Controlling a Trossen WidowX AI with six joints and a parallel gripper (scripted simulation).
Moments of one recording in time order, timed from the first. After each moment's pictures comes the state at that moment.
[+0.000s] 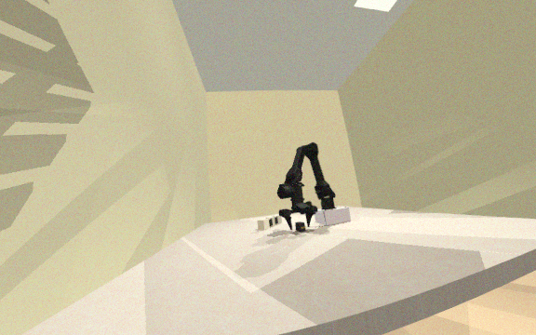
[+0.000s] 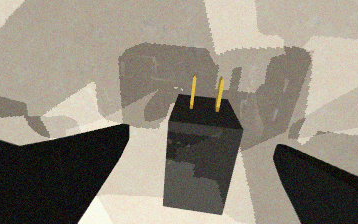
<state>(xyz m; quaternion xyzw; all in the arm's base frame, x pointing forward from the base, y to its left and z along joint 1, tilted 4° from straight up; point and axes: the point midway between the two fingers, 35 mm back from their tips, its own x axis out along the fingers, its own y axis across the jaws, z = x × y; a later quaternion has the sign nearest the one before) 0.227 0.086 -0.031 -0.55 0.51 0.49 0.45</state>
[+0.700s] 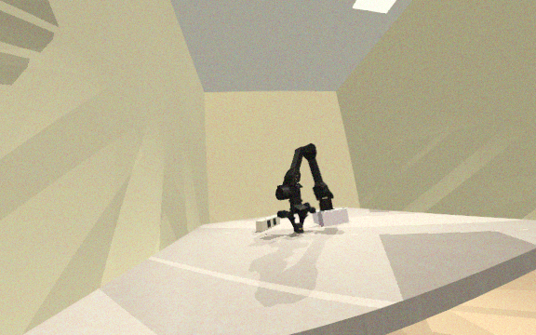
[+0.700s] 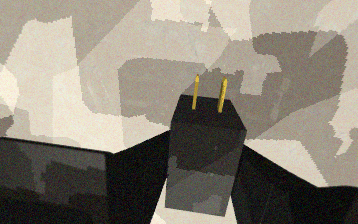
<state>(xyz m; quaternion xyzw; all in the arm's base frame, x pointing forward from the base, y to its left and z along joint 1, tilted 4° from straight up) 0.226 0.085 -0.032 -0.55 0.51 0.49 0.45</state>
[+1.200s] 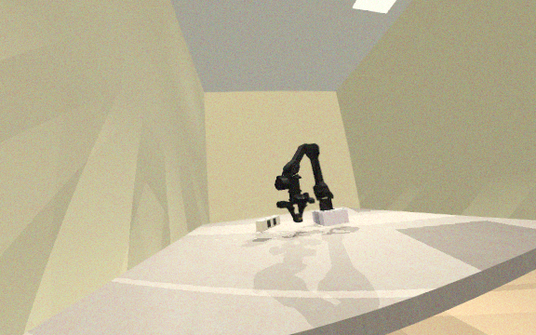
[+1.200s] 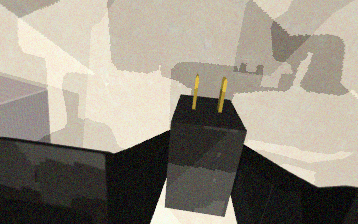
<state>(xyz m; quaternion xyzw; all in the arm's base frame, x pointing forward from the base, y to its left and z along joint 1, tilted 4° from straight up) 0.223 0.086 0.015 -0.55 0.52 0.49 0.44</state>
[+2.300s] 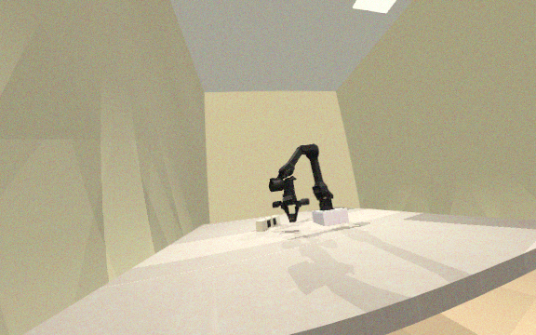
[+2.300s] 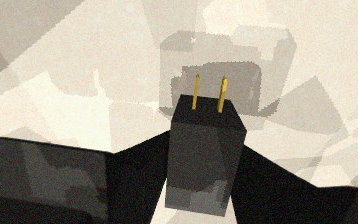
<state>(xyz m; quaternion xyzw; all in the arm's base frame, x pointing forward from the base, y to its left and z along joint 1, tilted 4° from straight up) 0.234 0.043 0.015 -0.38 0.64 0.32 0.59</state>
